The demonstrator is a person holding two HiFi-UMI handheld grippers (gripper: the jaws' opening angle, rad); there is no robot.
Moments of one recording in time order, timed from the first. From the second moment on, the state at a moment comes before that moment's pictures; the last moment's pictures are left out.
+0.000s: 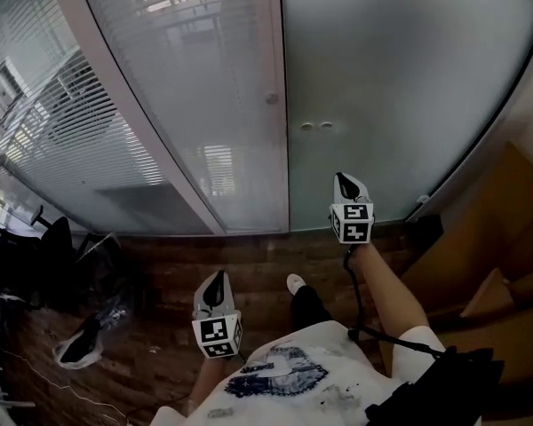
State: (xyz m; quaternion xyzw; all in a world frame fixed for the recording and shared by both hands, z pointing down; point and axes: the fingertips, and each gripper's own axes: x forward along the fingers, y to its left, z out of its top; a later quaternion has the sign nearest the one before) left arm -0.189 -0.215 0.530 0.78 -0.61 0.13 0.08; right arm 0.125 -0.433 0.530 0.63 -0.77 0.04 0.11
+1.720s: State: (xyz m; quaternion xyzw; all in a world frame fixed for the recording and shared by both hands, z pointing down) left arm 0.068 0.029 0.547 0.84 -0.52 0.15 0.06; right arm 0.254 0.040 0.531 0.55 -0.83 0.07 0.08
